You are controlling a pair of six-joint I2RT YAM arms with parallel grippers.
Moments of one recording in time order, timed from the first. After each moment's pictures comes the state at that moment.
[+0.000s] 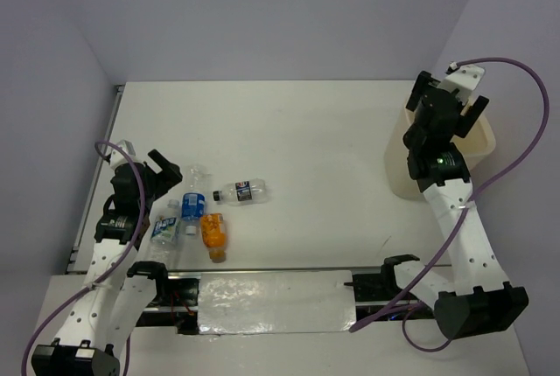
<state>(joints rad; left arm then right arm) -0.03 0.67 0.56 -0.36 -0.19 -0.61 0.11 1.04 1.16 -0.17 0.85 -0.01</state>
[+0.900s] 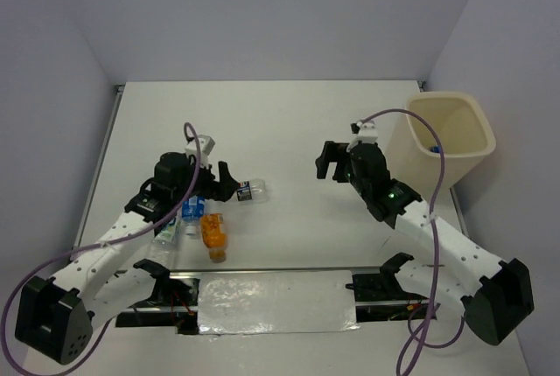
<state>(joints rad) -0.36 0.92 0.58 -0.13 0.19 -0.29 0.56 1.01 0.73 -0.18 0.26 0.41</state>
